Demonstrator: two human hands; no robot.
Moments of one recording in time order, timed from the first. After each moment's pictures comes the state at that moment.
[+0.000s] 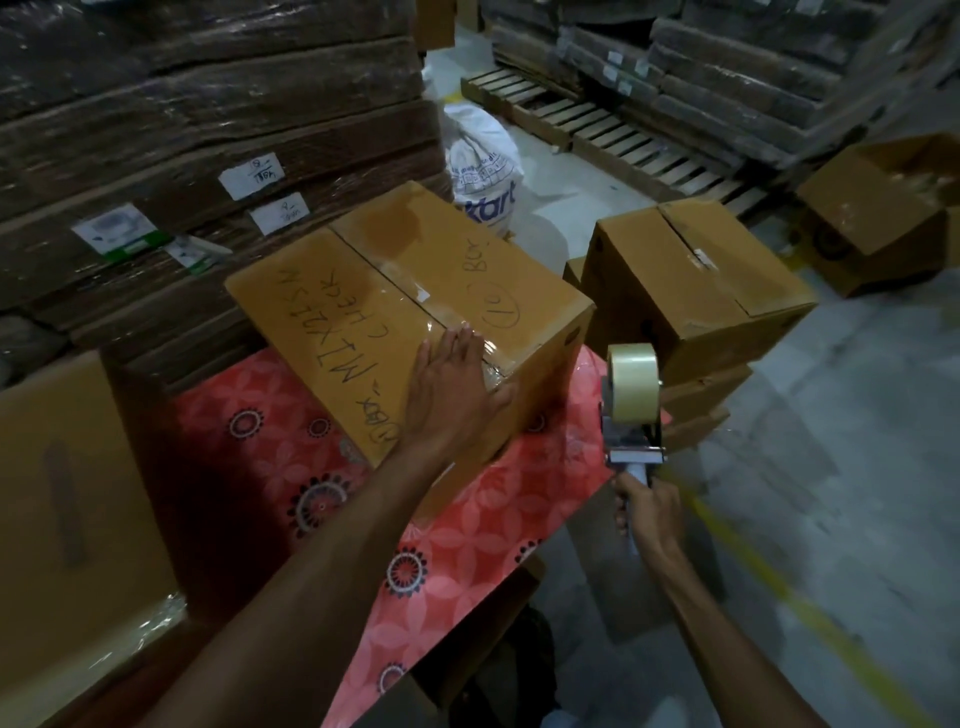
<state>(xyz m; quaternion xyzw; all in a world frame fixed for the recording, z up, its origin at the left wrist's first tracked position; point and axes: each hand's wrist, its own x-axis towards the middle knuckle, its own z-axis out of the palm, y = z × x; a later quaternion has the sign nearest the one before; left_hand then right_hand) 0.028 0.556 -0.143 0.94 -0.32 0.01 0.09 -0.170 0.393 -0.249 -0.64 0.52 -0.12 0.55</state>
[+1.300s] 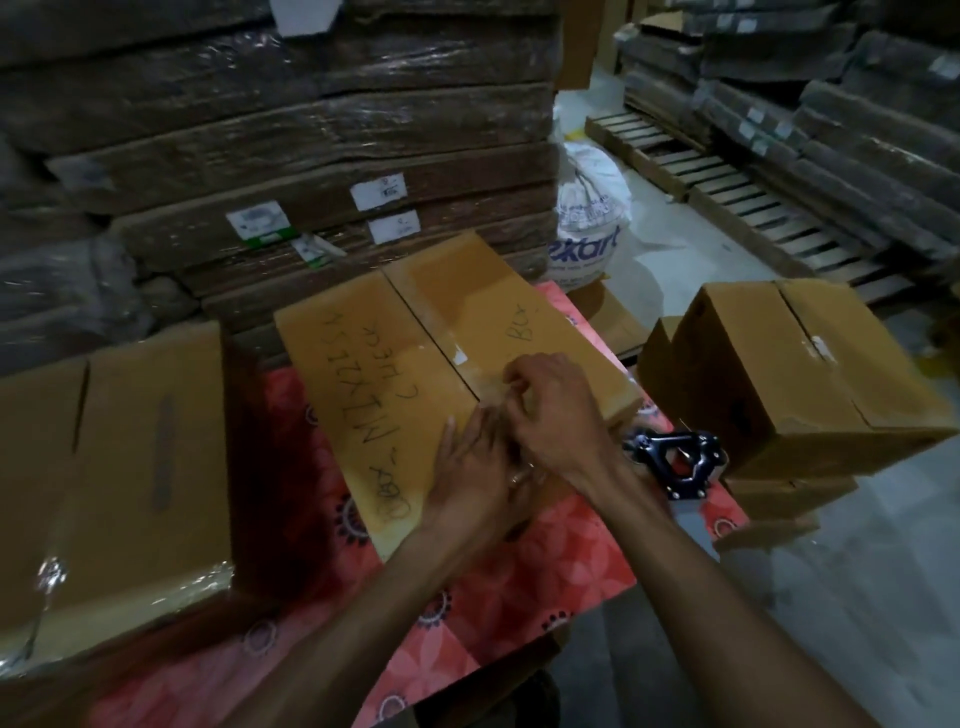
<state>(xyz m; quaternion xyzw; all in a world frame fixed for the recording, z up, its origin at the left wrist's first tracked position) -0.010 0.602 -0.138 0.96 -0.26 -0.06 0.13 0.015 0.464 -0.107 -0.93 -0.06 -0.19 0.30</state>
